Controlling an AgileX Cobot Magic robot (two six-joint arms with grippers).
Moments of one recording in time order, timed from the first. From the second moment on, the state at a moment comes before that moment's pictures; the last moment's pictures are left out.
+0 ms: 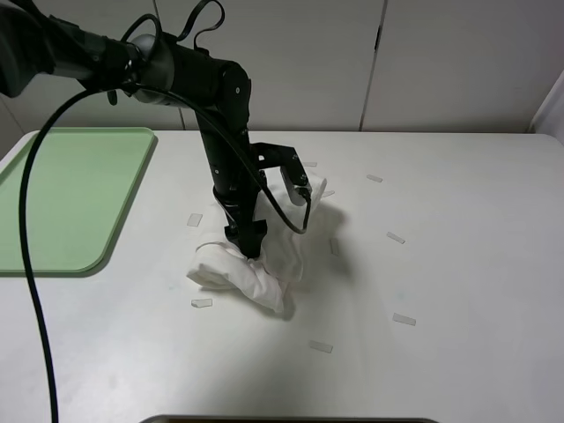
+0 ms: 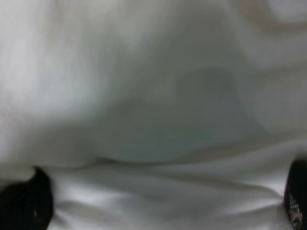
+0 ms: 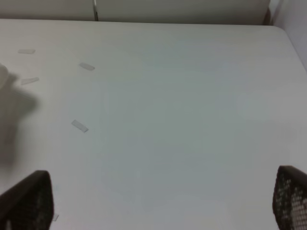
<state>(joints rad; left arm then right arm) -0.61 2.26 -1.60 -0.13 0.87 0.82 0.00 -0.01 -0.49 -0.02 1.02 0.01</state>
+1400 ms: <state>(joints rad) -0.43 1.98 -1.26 -0.16 0.73 0.23 0.00 -0.01 -0.49 -0.02 1.02 0.01</state>
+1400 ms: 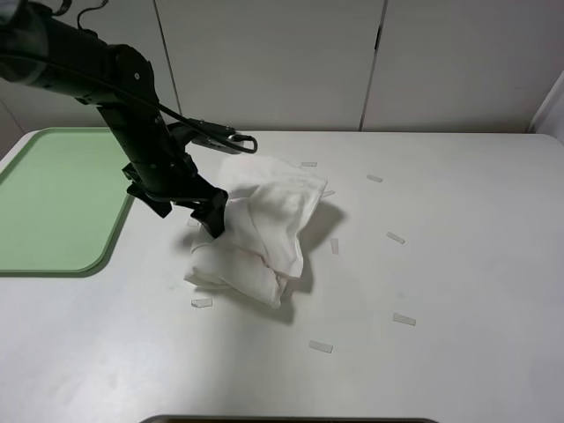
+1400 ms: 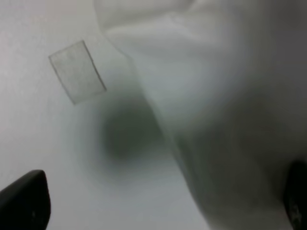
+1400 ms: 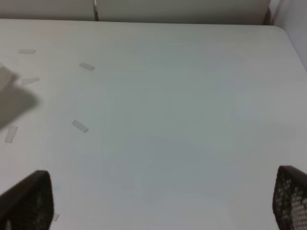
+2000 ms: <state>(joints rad) -0.55 2.09 -1.22 -0.27 0.48 0.15 0.00 -0.01 -0.49 -0.02 1.02 0.01</state>
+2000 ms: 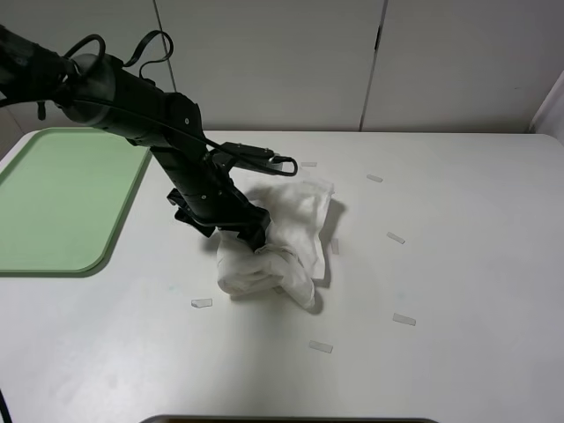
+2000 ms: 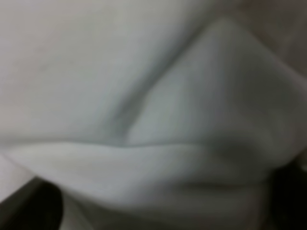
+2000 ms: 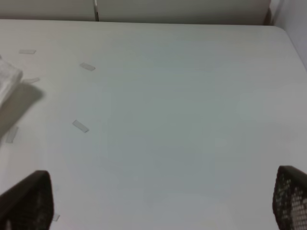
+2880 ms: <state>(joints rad) -0.59 2.08 -1.23 -0.23 0.43 0.12 0.00 -0.01 -0.49 -0.02 1.02 0.01</state>
